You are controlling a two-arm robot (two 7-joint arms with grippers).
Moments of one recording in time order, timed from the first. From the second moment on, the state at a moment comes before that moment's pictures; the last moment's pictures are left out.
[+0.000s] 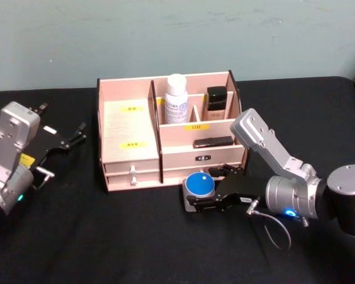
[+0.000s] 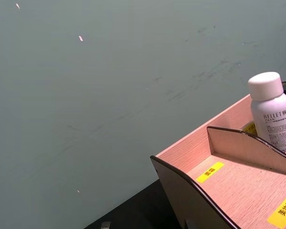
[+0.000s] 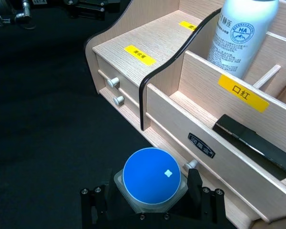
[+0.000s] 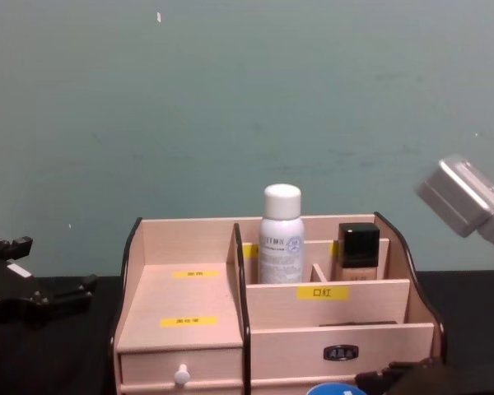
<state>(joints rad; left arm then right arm) -0.20 0.60 0.45 -1.41 -0.25 -0.12 0.03 0.30 0.55 -0.59 -1.58 0.37 0.45 0.48</state>
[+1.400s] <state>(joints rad) -0.20 0.60 0.45 -1.41 -0.25 -0.12 0.03 0.31 0.53 -0.60 -1.55 0.35 0.44 0.50</state>
